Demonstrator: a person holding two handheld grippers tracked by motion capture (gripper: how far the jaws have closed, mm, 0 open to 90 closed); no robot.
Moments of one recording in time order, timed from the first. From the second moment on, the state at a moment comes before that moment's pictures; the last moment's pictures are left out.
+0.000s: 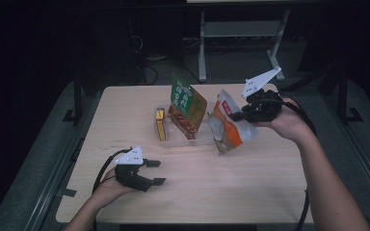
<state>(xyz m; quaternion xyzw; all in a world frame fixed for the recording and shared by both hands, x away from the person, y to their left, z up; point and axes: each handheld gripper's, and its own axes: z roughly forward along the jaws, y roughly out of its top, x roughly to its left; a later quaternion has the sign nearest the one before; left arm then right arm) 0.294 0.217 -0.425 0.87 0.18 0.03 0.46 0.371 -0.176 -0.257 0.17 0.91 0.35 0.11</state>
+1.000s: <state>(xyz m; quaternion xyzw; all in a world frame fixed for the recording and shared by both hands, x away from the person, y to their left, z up) 0.294 0.214 -0.429 0.88 0.17 0.04 0.45 0.443 -0.138 -0.250 0.21 0.92 0.30 0.14</state>
